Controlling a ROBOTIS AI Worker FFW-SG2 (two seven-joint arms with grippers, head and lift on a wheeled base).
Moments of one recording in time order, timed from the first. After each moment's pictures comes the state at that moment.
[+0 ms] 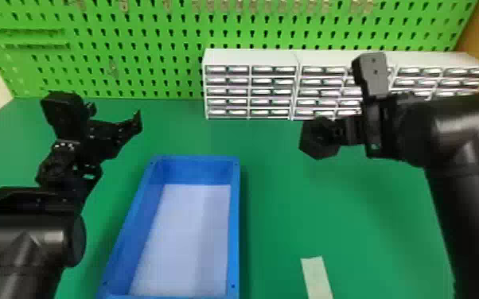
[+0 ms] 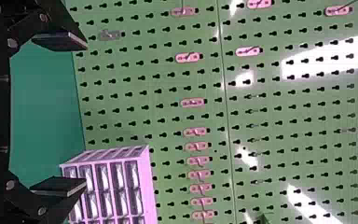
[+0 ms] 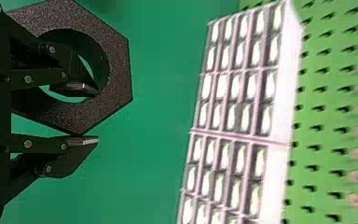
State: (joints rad) left arm -0.18 0.15 0.08 -1.63 0.04 0.16 -0.17; right arm -0.55 -0.13 0.13 -1.77 -0.09 1.35 0.11
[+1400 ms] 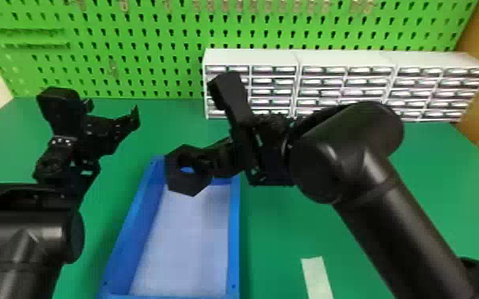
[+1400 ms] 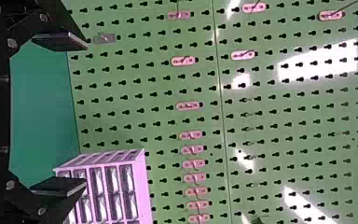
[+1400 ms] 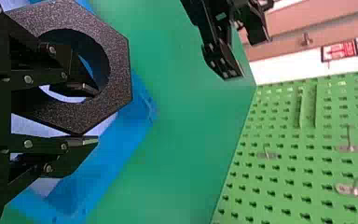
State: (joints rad) left arm -0.19 0.15 0.08 -1.63 0.04 0.16 -0.17; right arm -0.59 -0.07 0.57 -1.75 -0.45 1.19 0.11
